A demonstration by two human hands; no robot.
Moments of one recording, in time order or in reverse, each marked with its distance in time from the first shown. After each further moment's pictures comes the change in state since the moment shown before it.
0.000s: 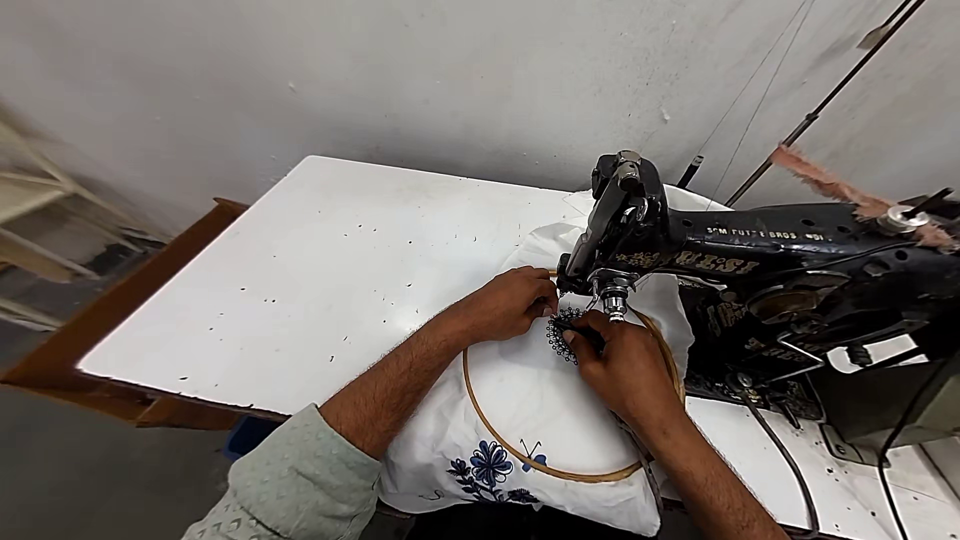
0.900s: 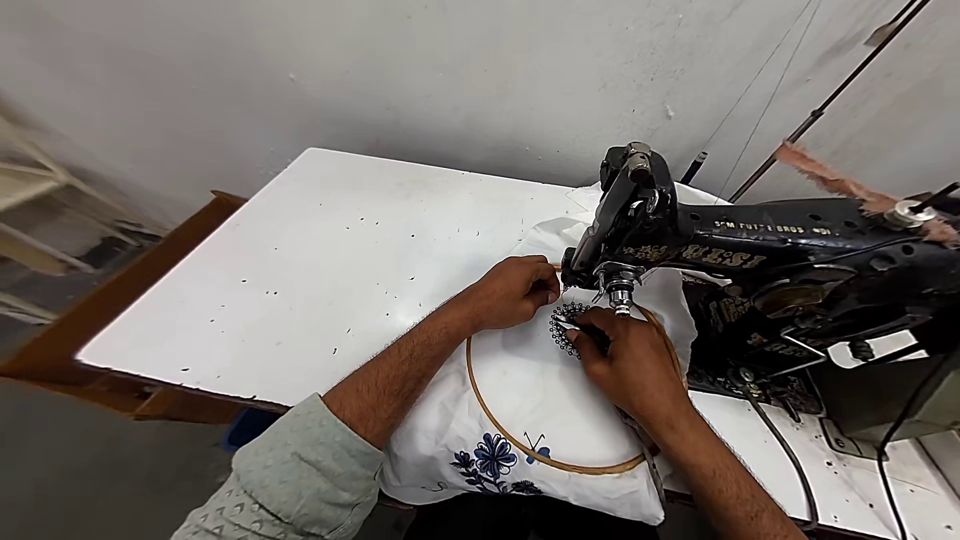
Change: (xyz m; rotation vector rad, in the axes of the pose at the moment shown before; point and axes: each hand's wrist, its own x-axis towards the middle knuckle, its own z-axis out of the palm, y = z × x) left_hand -0.001 -0.005 -0.001 -0.132 0.119 -0.052; right_hand -0.002 0.005 -0.001 -0.035 0.005 -0.101
